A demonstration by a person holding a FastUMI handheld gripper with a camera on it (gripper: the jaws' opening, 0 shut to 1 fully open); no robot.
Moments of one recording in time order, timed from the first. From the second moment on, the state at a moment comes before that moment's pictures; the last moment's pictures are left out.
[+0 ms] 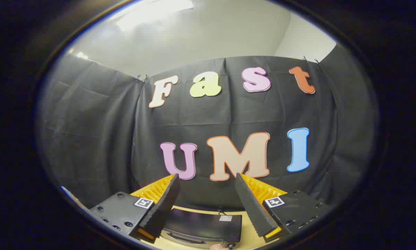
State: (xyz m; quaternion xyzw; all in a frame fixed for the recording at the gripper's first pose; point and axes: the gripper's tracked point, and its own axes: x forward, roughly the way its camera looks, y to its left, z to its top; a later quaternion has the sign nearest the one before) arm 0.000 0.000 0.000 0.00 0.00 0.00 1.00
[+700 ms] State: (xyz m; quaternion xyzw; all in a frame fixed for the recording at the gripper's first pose) arm 0.021 0.036 -0.004 0.00 0.01 0.01 1.00
